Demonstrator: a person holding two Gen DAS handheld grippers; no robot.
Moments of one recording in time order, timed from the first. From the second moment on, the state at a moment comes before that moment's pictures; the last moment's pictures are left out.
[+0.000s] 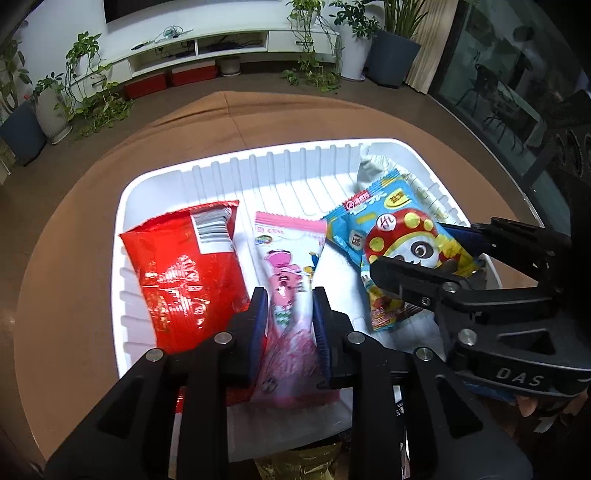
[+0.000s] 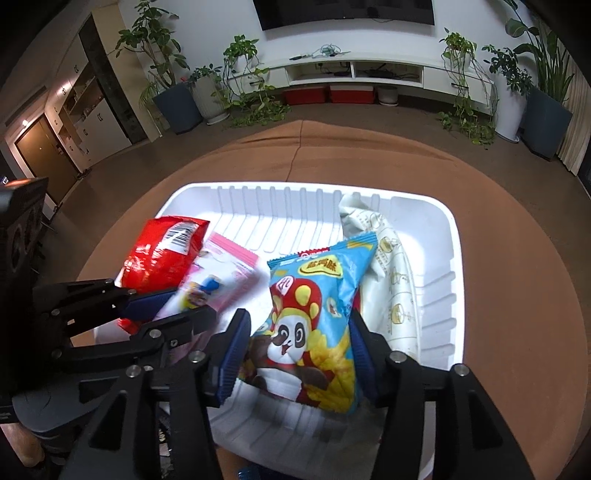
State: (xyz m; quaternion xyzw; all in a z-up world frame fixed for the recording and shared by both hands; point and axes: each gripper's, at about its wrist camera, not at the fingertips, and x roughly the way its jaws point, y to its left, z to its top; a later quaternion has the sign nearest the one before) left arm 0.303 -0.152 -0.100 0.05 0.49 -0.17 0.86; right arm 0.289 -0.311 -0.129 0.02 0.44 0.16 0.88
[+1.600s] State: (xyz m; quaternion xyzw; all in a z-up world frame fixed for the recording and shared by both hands) left arm -0.005 -0.055 -0.052 -0.05 0.42 -0.15 0.89; right arm 0.005 -0.243 -0.163 -0.01 0.47 0.15 0.87
